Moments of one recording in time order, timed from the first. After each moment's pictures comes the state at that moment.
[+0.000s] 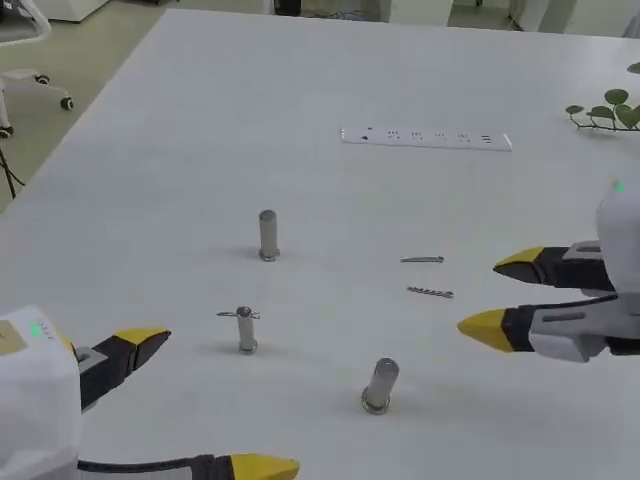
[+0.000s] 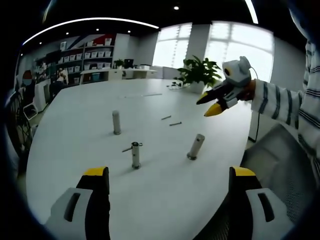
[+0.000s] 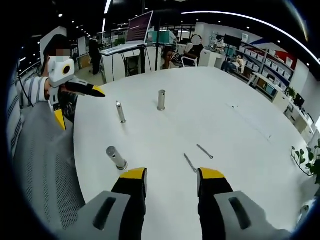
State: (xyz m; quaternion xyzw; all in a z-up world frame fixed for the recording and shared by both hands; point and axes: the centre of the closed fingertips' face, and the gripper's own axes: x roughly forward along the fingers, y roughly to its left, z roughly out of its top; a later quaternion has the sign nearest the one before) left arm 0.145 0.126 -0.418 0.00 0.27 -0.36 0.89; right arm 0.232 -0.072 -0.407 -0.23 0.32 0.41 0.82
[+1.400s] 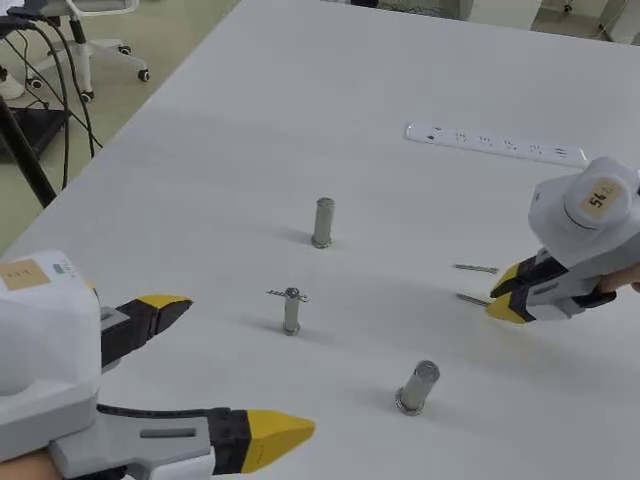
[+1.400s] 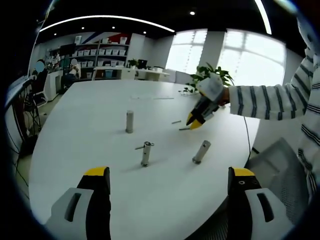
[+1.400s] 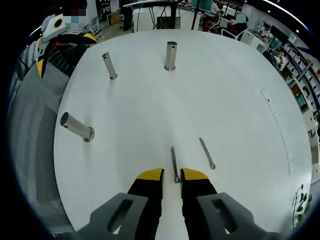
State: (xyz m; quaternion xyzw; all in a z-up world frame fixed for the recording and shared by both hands) left arm 0.143 0.146 -0.406 -0.04 0.27 -0.32 0.91; right arm 0.287 -0.068 -0.484 -0.36 0.41 0.49 0.68
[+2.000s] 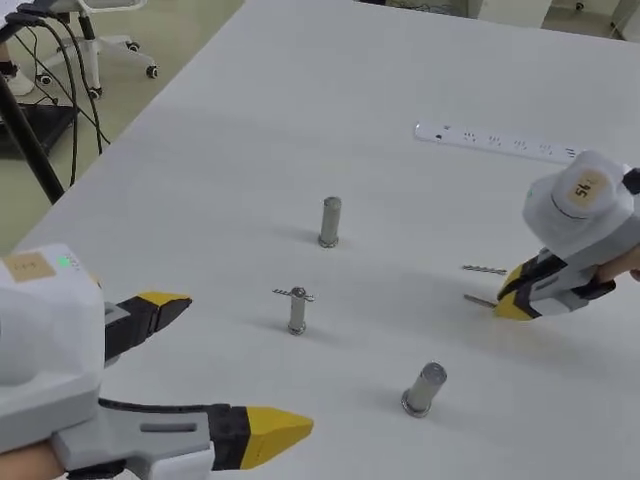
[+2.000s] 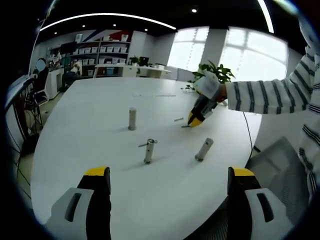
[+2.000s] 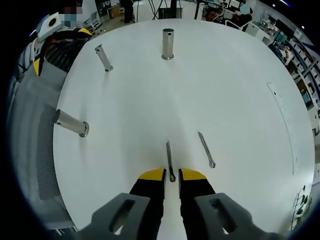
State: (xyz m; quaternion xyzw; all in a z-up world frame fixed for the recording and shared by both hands) left arm 0.143 0.150 -0.411 -0.03 0.28 -0.31 0.91; right arm 0.291 -0.076 -0.498 -0.37 0.45 0.49 0.65
